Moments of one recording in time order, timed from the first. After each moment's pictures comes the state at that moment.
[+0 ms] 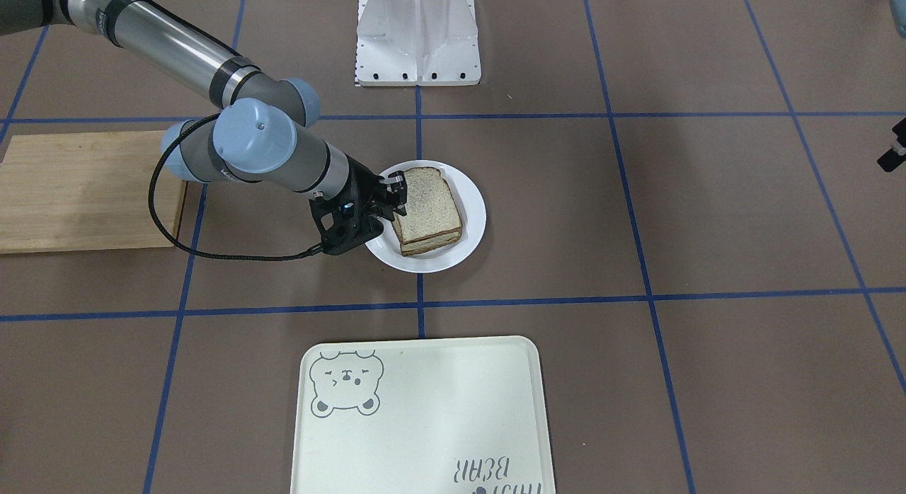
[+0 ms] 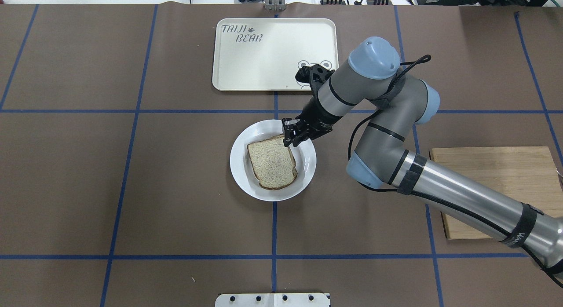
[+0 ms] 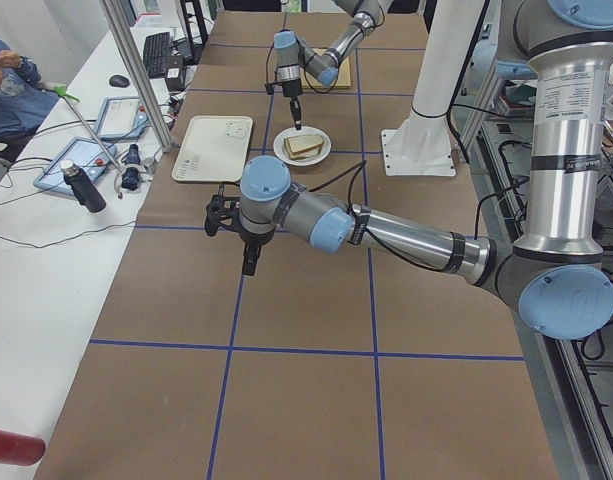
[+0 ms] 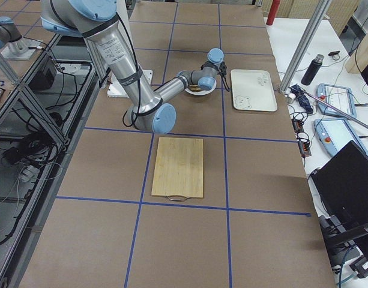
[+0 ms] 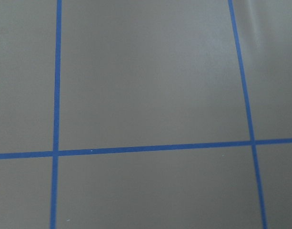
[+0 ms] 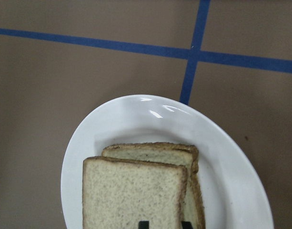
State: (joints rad) left arm -1.42 -1.60 -1.86 -1.89 -2.45 -0.61; right arm 0.69 -0.89 1.38 -0.94 2.34 1.11
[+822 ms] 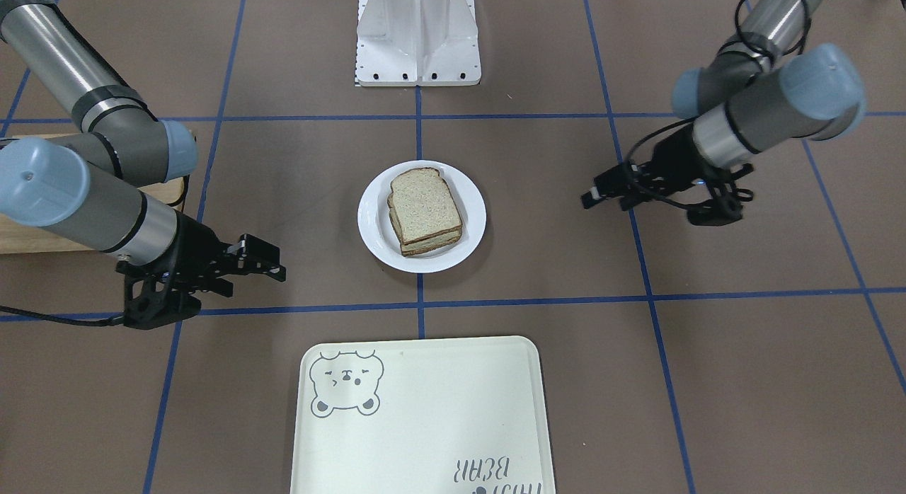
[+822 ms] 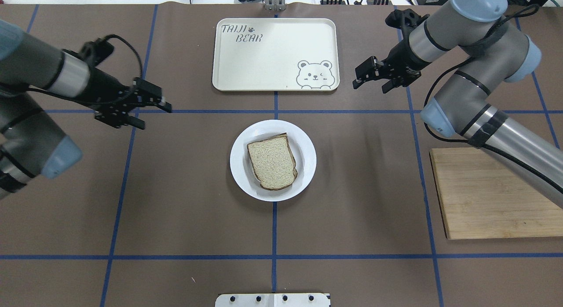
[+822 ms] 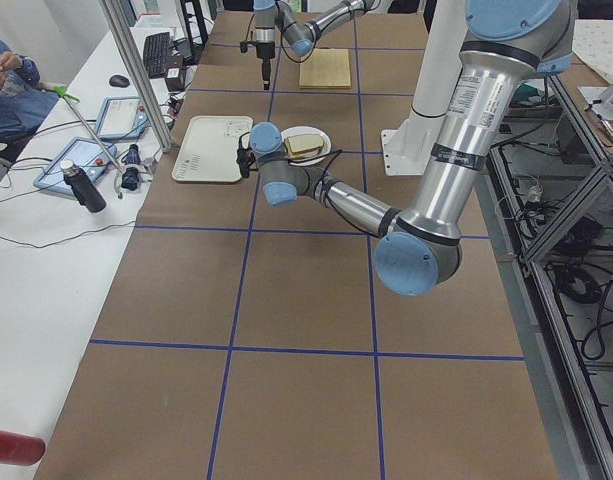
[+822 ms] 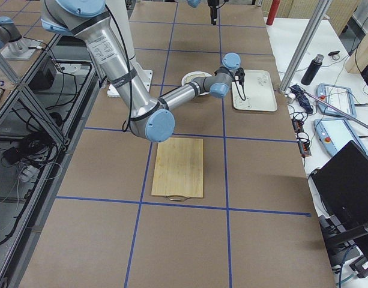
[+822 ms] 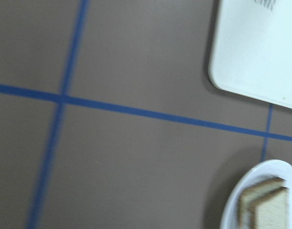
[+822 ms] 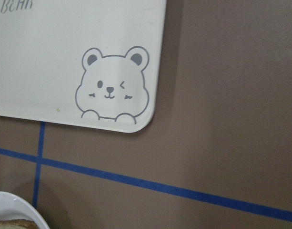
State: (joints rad) left arm -0.82 -1.96 -1.57 -2.51 -2.35 -1.62; right arm 0.96 -1.04 1.38 -0.98 2.38 0.96
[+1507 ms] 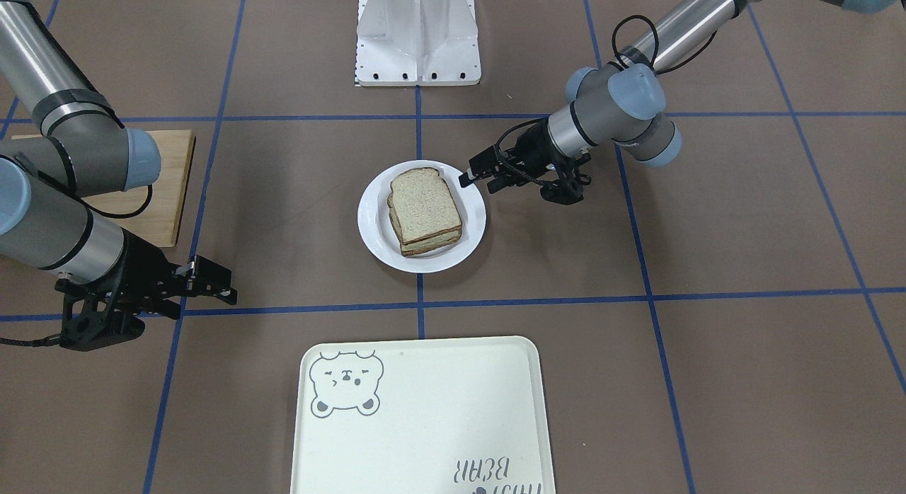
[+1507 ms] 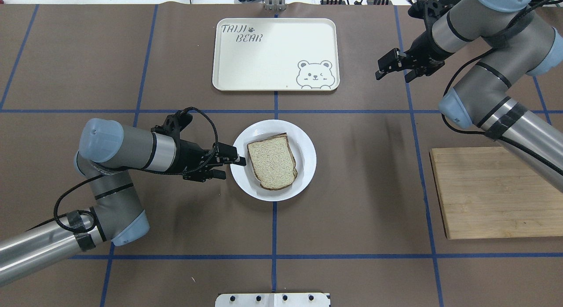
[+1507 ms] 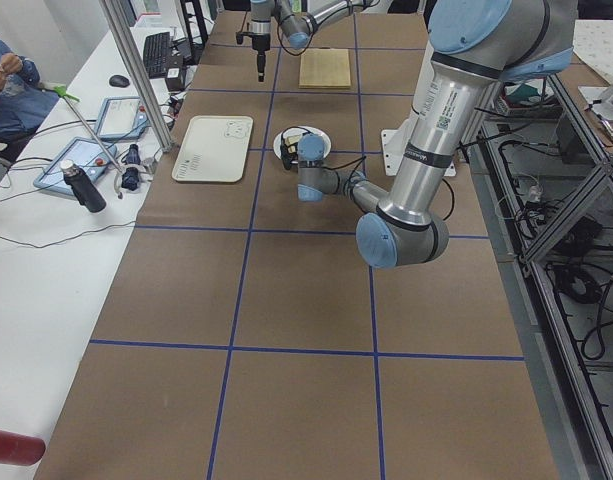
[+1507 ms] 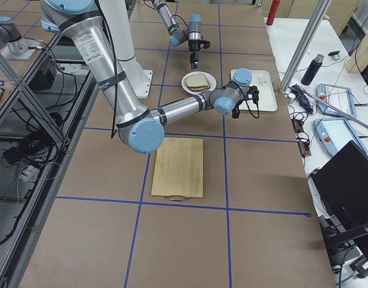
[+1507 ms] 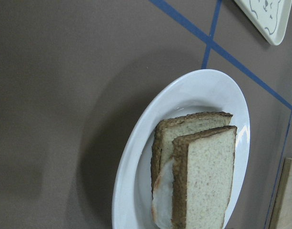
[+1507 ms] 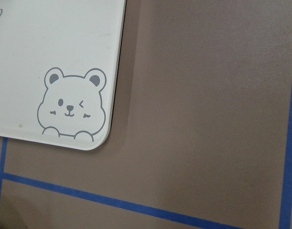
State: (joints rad) left arm -0.54 -2.02 -1.39 -2.90 -2.04 -1.78; right arm 1.00 -1.06 1.38 -1.03 2.35 0.88
